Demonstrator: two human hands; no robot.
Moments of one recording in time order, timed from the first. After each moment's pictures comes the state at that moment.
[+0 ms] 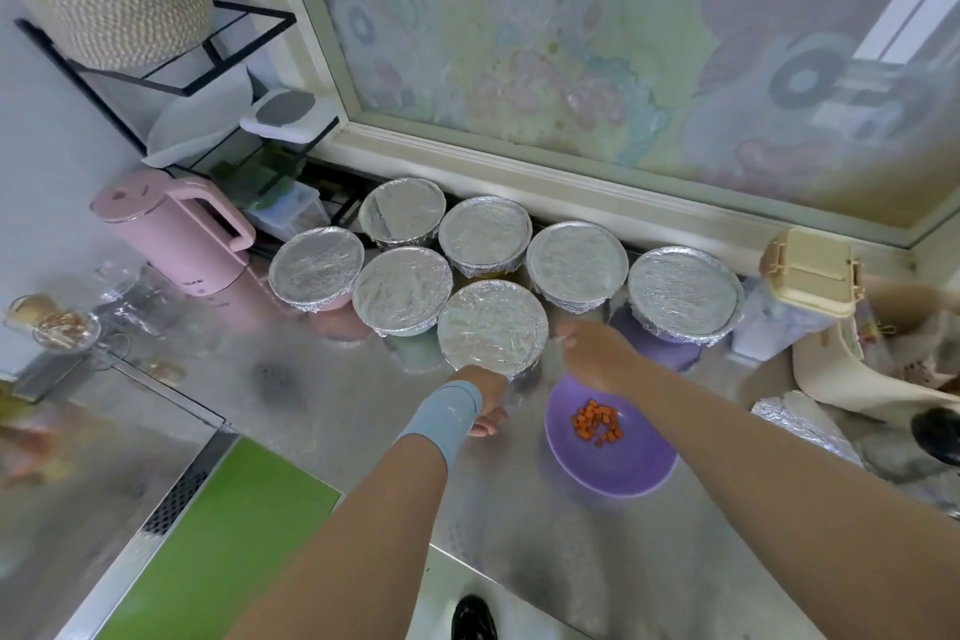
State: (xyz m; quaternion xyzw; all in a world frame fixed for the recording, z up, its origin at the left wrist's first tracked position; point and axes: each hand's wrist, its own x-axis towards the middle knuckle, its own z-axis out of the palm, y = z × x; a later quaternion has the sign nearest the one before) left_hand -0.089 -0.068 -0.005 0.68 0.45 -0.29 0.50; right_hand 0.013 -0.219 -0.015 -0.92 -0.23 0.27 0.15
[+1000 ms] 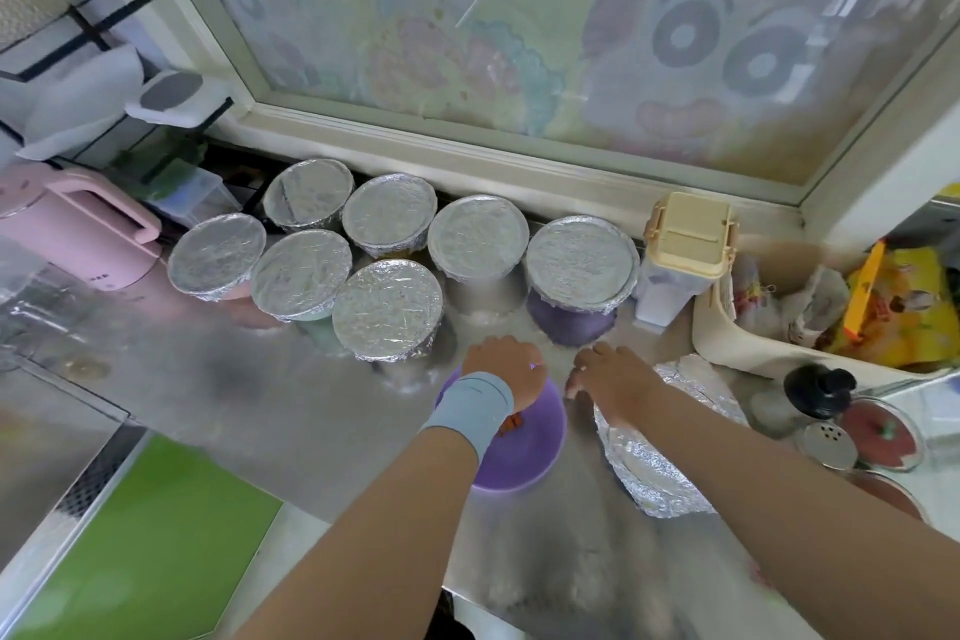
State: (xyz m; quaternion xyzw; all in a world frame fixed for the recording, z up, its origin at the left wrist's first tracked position) left_hand -0.032 -0.230 -0.035 0.95 0.10 -0.25 0.13; right_hand 0.025 -0.400 -0.062 -0.87 -0.41 0.24 -0.13
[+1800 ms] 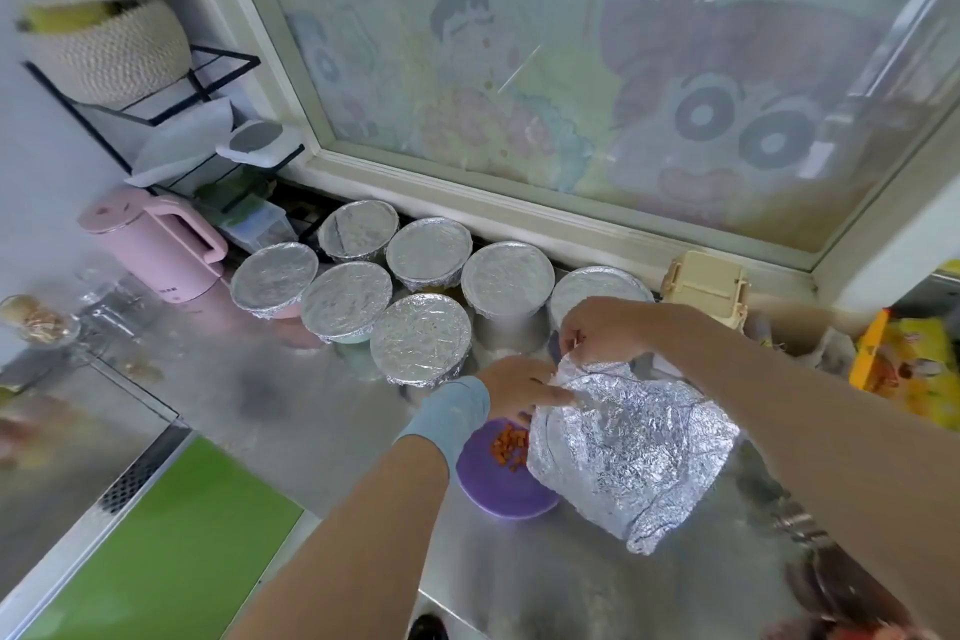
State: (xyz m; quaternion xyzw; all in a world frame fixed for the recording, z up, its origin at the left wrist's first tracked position) left_hand -0.048 -0.213 0.041 0.81 0.15 -0.31 0.49; right_hand 0.078 -0.346 0.072 -0.86 -0.40 0.31 0.03
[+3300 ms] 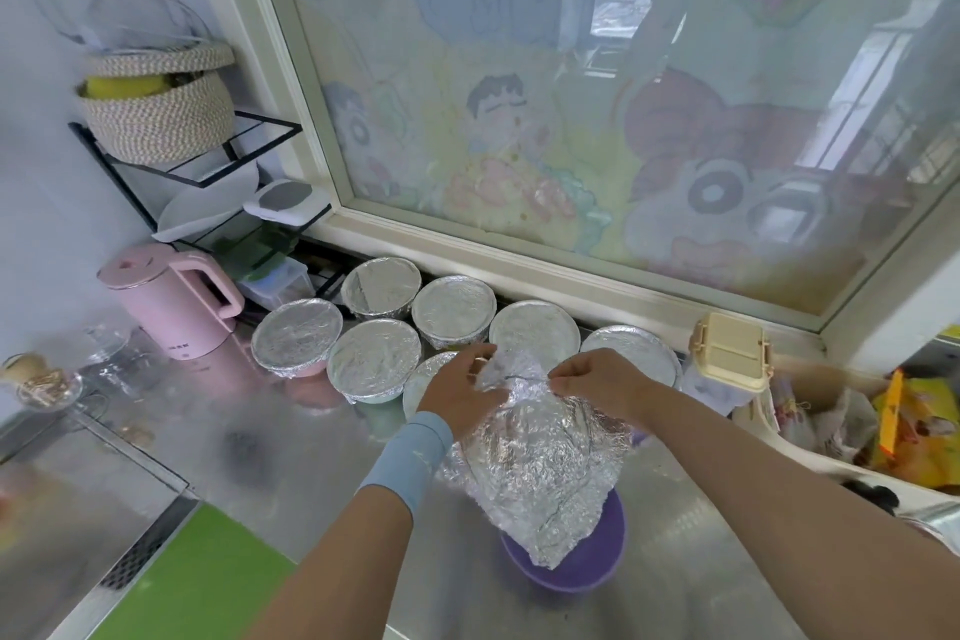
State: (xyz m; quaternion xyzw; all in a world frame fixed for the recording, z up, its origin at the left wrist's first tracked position) left_hand -0.069 -0.091 0.062 0.86 0.19 -0.03 0.48; right_hand 0.032 -0.289 0.080 -0.86 -0.14 0.29 0.40
